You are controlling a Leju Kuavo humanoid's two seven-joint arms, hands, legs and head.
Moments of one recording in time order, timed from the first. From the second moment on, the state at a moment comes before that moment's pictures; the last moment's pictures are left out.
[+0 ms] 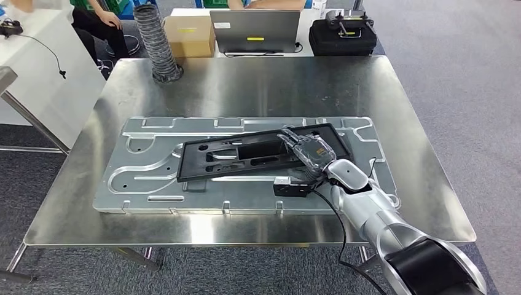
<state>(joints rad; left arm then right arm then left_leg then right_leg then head) -0.08 -0.05 1.30 -0.22 -0.91 -0.14 -0.43 -0.85 -0.05 0.50 -0.41 1.15 -0.28 -0.36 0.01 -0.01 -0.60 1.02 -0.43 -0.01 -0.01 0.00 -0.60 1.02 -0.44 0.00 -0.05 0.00</state>
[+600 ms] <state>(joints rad) -0.08 -0.04 1.30 -0.22 -0.92 -0.15 -0.42 -0.73 -0.06 0.36 -0.71 0.45 -0.09 -0.67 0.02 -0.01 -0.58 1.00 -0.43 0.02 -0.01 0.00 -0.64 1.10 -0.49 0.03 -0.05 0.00</state>
